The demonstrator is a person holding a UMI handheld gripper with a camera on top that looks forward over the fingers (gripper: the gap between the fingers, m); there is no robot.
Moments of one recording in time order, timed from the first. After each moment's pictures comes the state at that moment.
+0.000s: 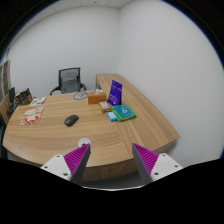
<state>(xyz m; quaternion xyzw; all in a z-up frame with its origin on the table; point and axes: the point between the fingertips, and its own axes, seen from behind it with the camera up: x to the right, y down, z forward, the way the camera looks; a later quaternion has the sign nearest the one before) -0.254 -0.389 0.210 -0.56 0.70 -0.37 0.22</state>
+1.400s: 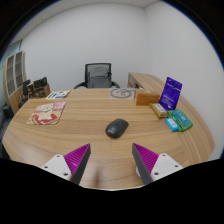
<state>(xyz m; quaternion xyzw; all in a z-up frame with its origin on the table) -0.045 -0.193 0.066 -0.63 0.64 -0.33 0.30</state>
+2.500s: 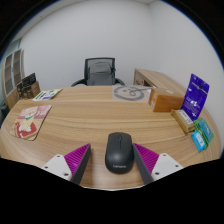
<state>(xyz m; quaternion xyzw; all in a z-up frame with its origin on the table) 0.124 -0.186 -0.015 -0.64 0.63 -0.32 0.30</state>
